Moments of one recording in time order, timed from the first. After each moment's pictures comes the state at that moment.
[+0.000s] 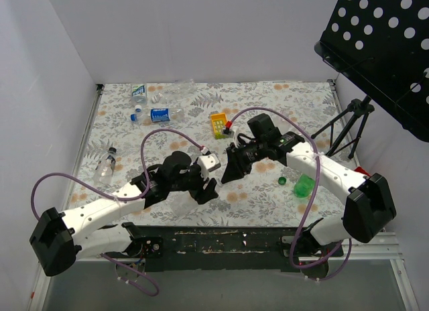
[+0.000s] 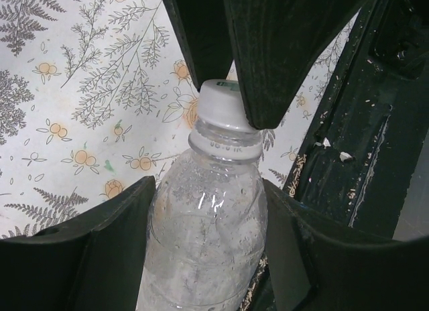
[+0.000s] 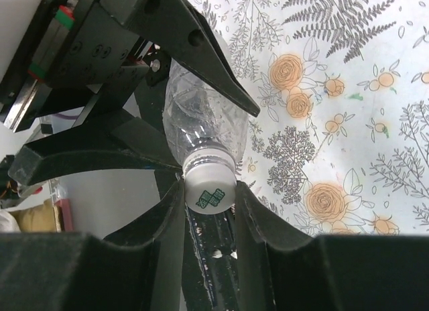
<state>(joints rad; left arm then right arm) -0.87 1.07 0.68 -0.20 0.30 0.01 0.68 1.42 1.09 -0.53 -0.86 0.08</state>
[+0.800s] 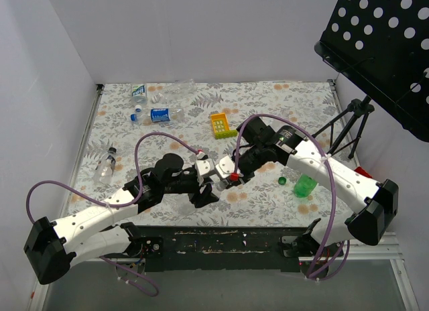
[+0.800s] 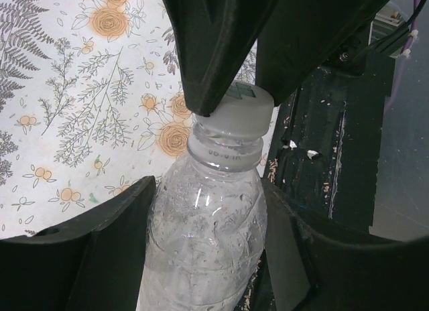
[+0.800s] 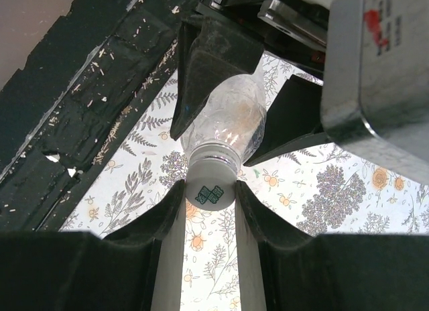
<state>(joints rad) -0.86 0.96 0.63 -0.13 0.46 0.08 0.85 1.39 1.35 -1.03 -0.81 -1.24</state>
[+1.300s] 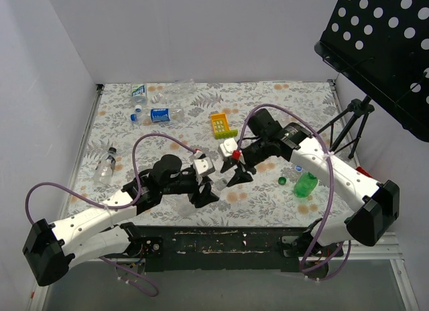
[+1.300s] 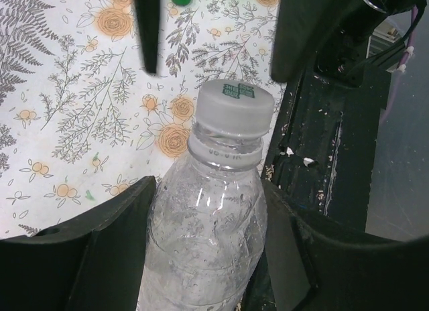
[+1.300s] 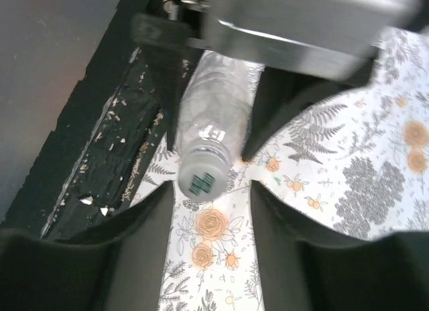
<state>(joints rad) -0.87 0.94 0.61 -0.11 0.45 0.02 0.77 1.39 1.31 -0.95 -0.95 -1.03</state>
